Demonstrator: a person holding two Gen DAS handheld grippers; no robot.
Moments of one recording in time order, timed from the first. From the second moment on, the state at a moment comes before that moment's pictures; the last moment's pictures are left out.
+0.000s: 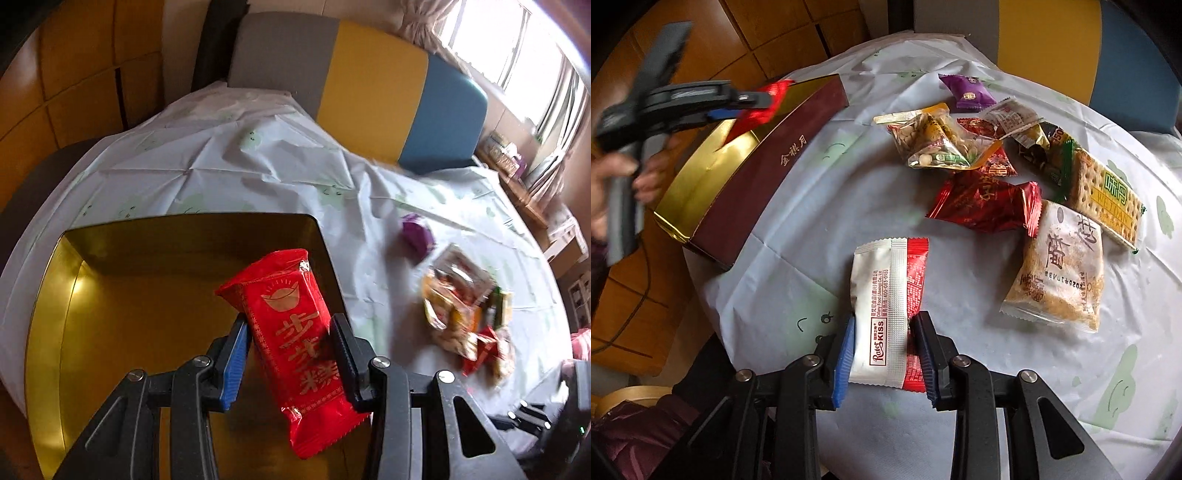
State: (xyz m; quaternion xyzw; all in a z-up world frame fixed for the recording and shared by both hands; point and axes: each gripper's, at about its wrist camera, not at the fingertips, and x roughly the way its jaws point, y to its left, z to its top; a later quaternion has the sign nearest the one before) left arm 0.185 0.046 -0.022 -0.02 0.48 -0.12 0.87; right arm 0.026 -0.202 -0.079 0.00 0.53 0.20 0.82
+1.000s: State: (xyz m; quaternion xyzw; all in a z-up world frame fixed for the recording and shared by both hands) left arm 0.073 0.070 0.003 -0.05 0.42 0.02 0.90; right arm 0.020 -0.194 -0.079 -0.01 0.51 0.15 0.84
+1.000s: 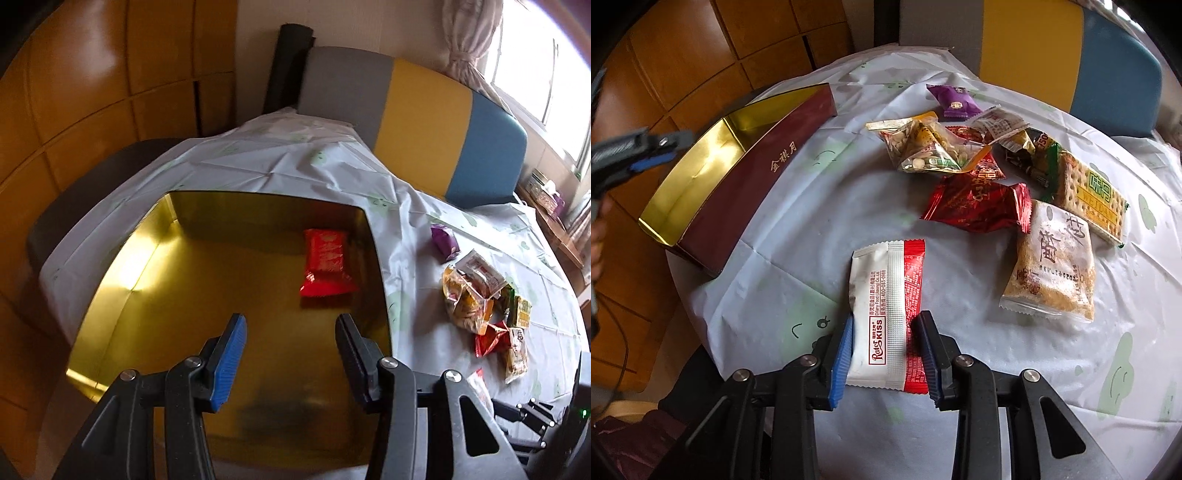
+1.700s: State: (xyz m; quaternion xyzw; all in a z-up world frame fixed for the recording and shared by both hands) left arm 0.038 0.094 0.005 -0.06 0.40 0.05 0.91; right arm 0.044 -0.141 -0.016 0.09 0.48 0.23 0.84
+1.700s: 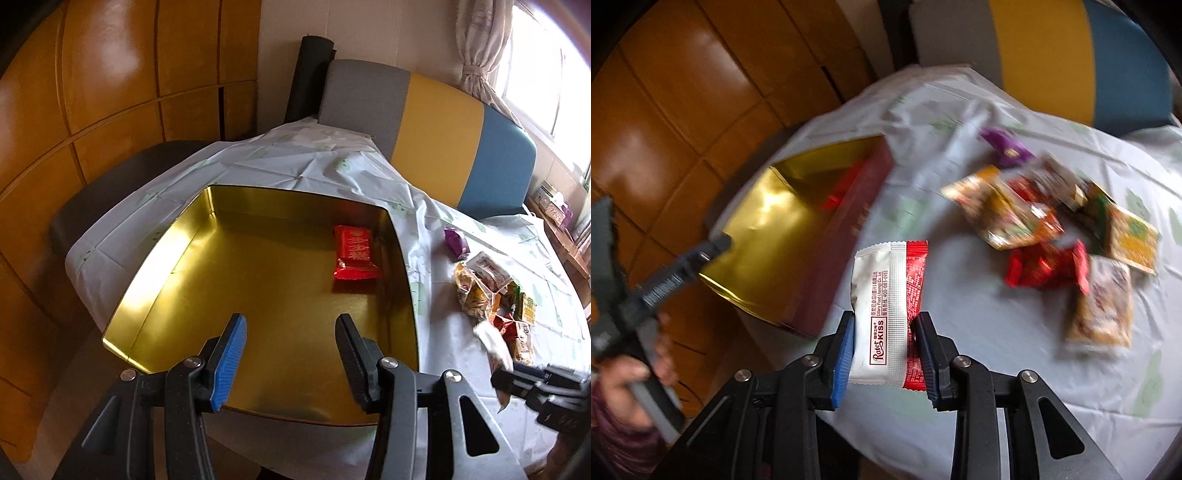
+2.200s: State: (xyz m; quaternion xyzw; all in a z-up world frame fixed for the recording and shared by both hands) left arm 0.025 0.147 0.001 -0.10 0.39 0.11 0.91; right arm 0.088 -0.031 0.003 0.06 0.49 0.27 0.83
